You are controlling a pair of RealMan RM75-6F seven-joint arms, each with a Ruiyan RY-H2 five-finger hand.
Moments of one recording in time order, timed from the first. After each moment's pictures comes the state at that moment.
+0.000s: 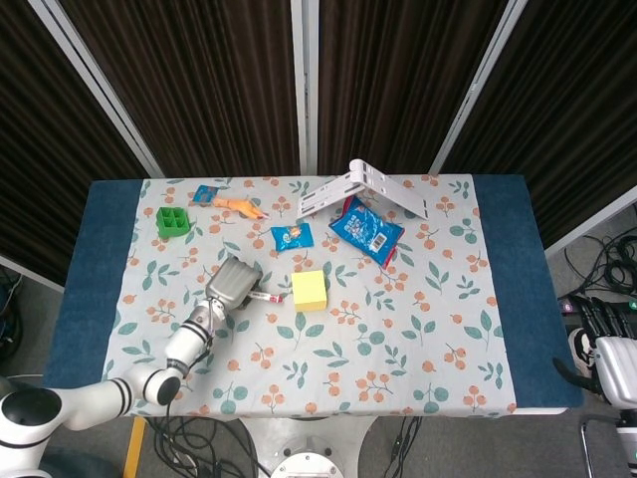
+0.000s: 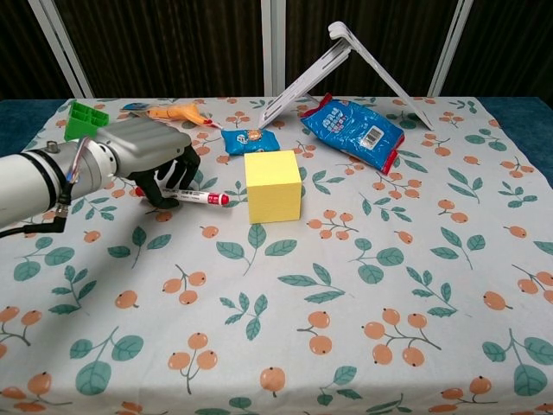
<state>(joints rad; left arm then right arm) -0.80 -1.76 -0.17 -1.12 1.14 0.80 0.48 0.05 -1.04 0.03 -1.53 -1.53 1.45 0.22</state>
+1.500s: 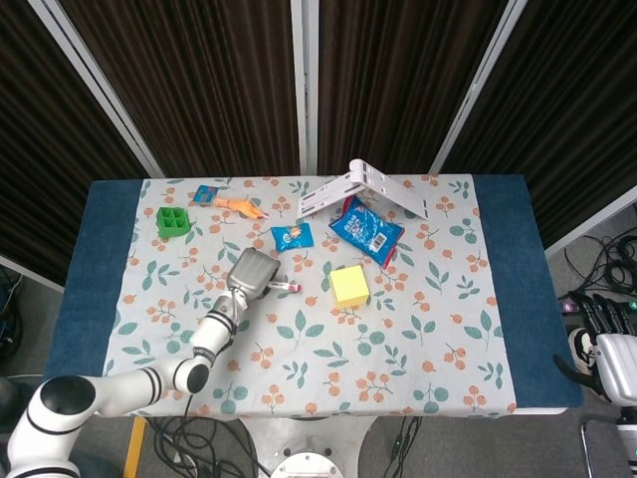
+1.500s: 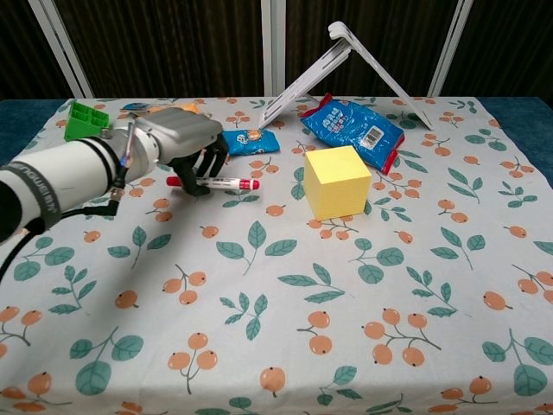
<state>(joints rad) -0.92 -1.83 -0.20 -1.07 0.95 0.80 0.57 0.06 -1.03 0.04 -1.55 -1.53 1.45 0.21</state>
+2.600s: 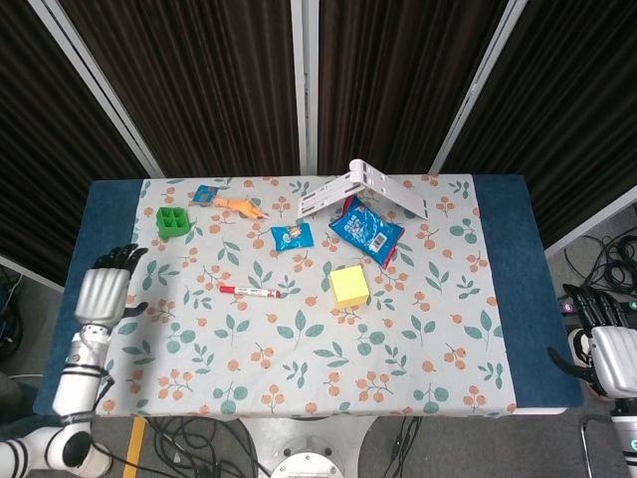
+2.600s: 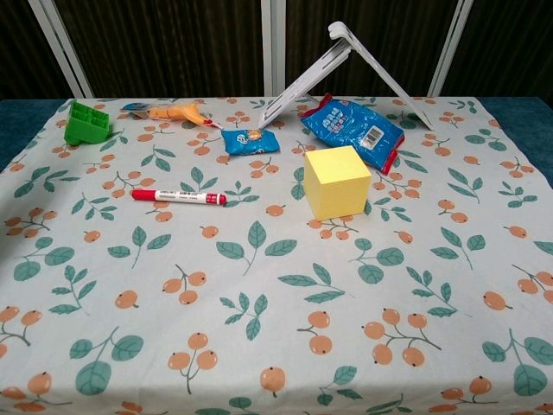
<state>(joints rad) -0.44 -1.38 -0.02 -1.47 1.16 1.37 0.26 0.09 -1.05 0.05 -1.52 -1.53 1.44 0.26</state>
